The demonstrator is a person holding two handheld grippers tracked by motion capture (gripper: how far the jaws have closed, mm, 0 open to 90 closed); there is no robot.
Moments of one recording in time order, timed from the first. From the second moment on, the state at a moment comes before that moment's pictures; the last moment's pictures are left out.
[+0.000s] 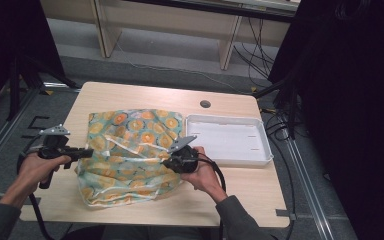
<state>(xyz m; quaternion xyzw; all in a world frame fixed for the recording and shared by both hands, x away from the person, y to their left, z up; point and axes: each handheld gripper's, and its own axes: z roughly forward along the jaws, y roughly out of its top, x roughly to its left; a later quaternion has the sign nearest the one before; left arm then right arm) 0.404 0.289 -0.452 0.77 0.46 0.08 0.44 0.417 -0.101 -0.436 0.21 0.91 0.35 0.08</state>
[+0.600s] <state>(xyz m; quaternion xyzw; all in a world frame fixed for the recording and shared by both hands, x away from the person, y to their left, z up) 0.348 0.247 -0.434 0.86 0.35 0.19 0.32 0.436 -0.106 -0.419 0.24 0.88 0.41 0.05</state>
